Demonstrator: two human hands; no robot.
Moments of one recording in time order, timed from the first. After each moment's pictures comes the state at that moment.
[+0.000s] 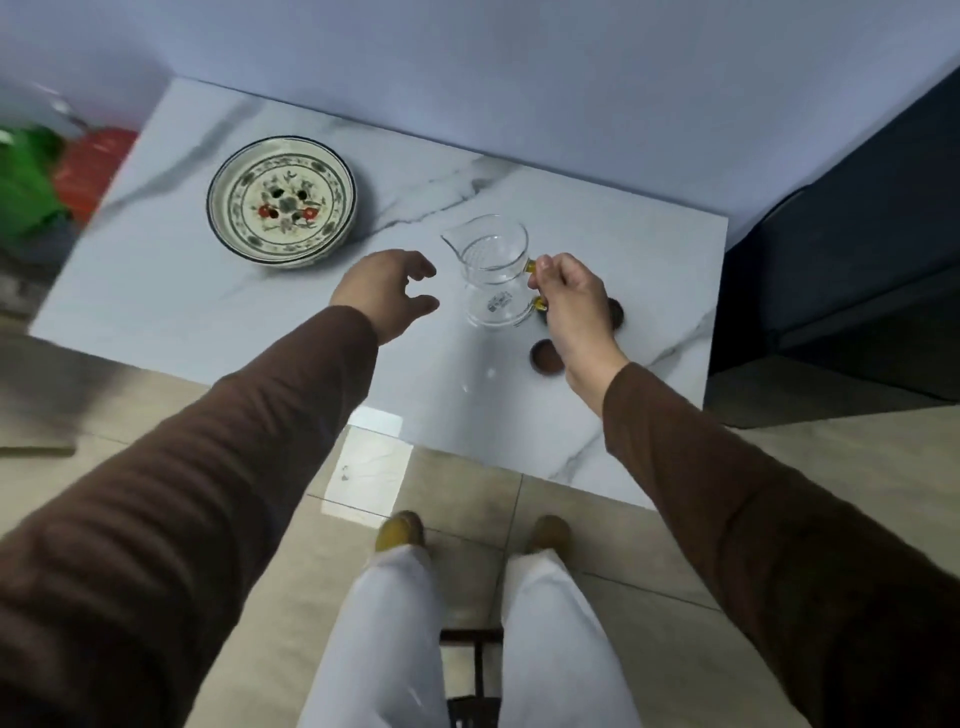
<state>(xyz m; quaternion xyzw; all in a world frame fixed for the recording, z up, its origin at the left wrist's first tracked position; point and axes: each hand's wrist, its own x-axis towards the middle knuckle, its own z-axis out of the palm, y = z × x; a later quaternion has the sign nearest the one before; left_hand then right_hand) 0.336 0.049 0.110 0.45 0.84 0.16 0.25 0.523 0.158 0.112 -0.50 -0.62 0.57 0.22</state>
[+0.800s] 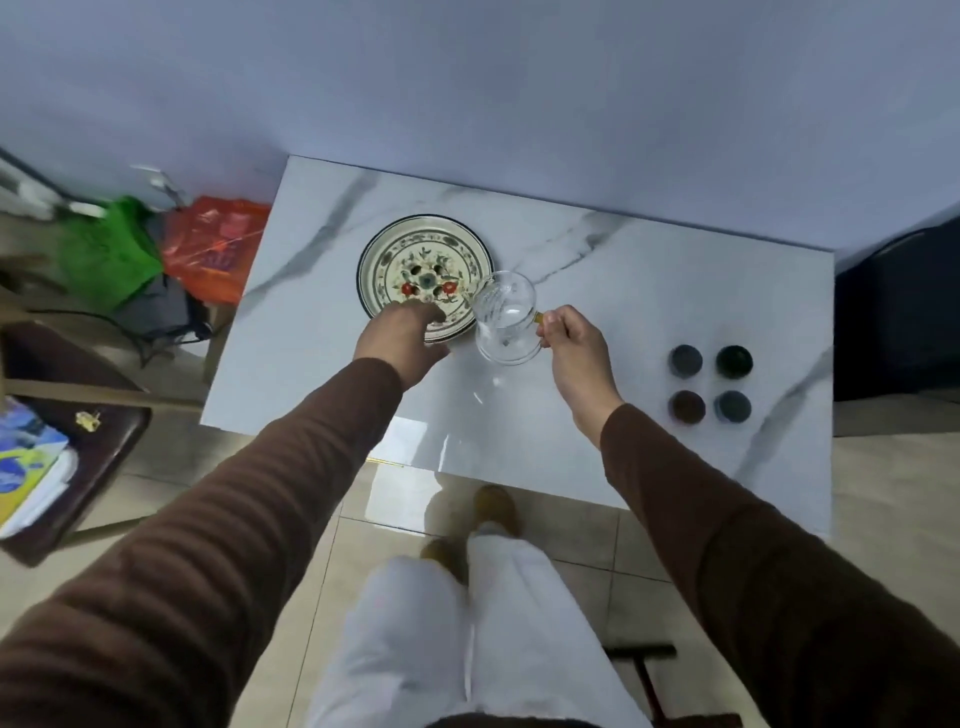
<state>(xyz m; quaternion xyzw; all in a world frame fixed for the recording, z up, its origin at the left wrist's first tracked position) 0.085 -0.033 0.131 0.48 0.84 0.09 0.25 0.282 0.067 0.130 -0.54 -0.61 0.55 0.17</state>
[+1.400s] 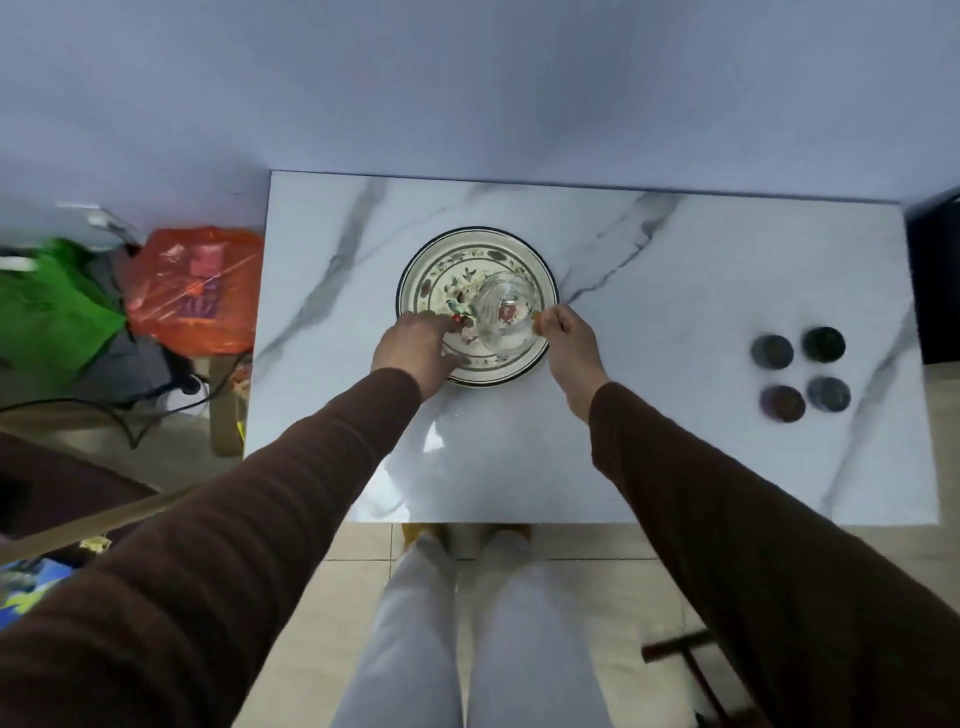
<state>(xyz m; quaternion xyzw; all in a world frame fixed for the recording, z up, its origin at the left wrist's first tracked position) -0.078 0.002 0.030 0.54 0.78 0.06 0.31 0.108 0.085 0.015 -0.62 -0.51 0.57 0.16</state>
